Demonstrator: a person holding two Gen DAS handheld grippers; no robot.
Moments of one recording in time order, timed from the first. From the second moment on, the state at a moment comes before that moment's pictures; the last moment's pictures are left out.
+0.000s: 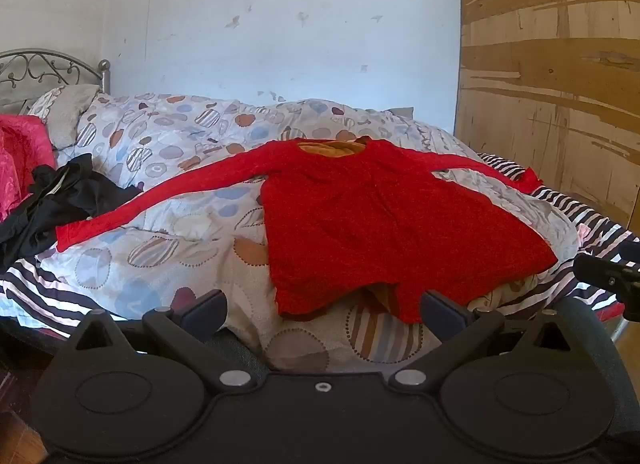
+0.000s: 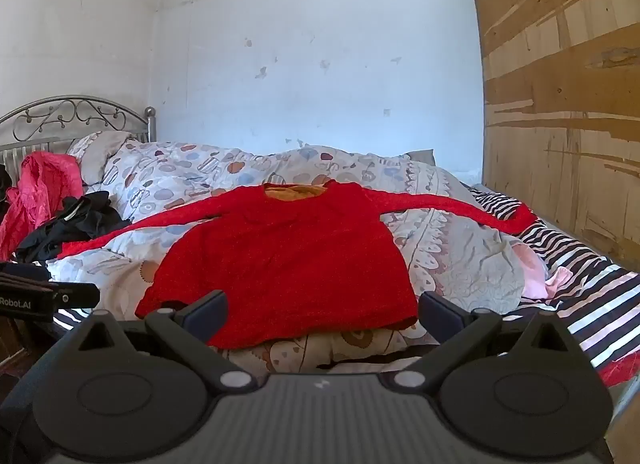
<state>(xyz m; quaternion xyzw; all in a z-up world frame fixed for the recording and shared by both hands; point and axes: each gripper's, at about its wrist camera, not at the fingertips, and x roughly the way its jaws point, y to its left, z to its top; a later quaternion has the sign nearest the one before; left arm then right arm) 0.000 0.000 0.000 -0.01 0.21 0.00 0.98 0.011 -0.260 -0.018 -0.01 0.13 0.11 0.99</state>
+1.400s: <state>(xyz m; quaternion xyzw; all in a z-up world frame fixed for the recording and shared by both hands) -0.003 0.005 -0.001 -0.01 0.21 0.00 0.98 0.012 -0.260 -0.019 0.00 0.14 0.11 0.98</state>
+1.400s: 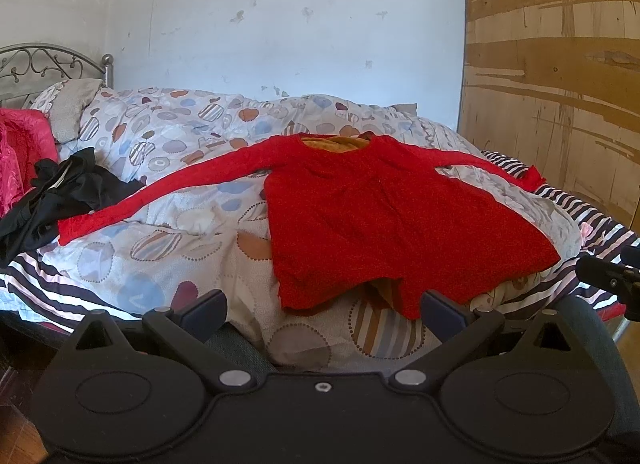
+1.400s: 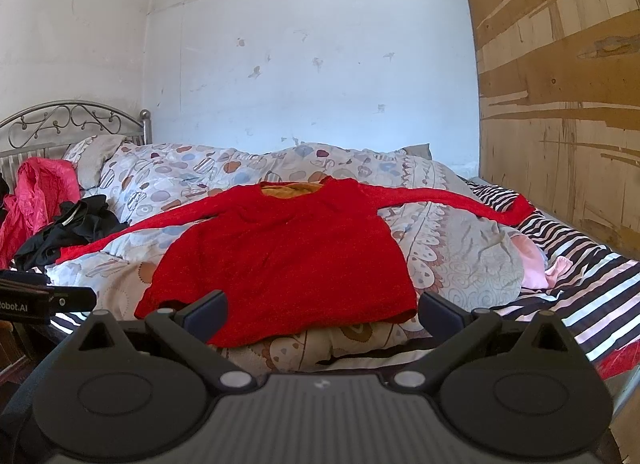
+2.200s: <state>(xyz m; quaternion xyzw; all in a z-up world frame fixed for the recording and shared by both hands) -0.001 0.003 -0.001 -0.01 0.22 0.00 0.98 0.012 -0.257 -0.022 0.00 0.14 0.12 0.98</state>
